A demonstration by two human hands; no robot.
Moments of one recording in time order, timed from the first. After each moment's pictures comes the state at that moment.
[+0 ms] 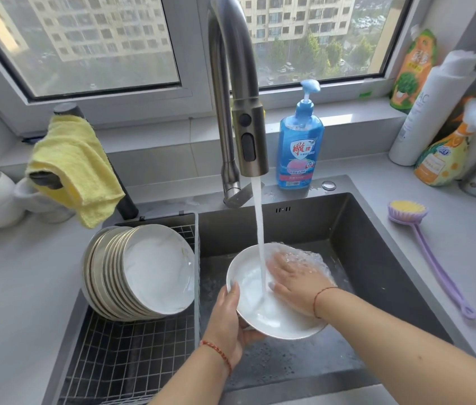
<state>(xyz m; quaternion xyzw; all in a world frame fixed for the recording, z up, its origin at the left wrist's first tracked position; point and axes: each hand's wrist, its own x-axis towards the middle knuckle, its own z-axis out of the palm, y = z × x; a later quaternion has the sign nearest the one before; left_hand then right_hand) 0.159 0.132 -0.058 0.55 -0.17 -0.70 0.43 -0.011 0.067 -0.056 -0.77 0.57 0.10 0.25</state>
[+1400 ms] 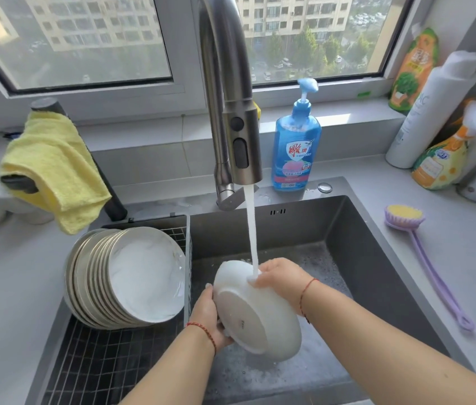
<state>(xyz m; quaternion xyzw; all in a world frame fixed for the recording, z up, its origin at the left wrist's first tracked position) 0.174 0.089 -0.083 0.62 0.06 -0.71 0.34 0.021 0.055 -0.014 -0.50 0.64 -0.14 0.57</state>
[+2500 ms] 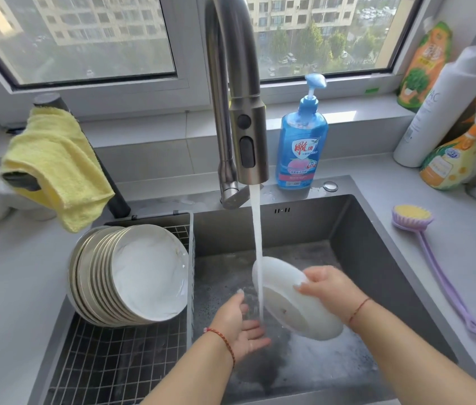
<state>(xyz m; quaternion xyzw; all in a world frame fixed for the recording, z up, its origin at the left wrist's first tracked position) 0.148 0.098 -0.090 0.59 0.01 -0.75 0.28 -0.045 0.074 -0.038 -0.53 0.62 -0.24 0.53</state>
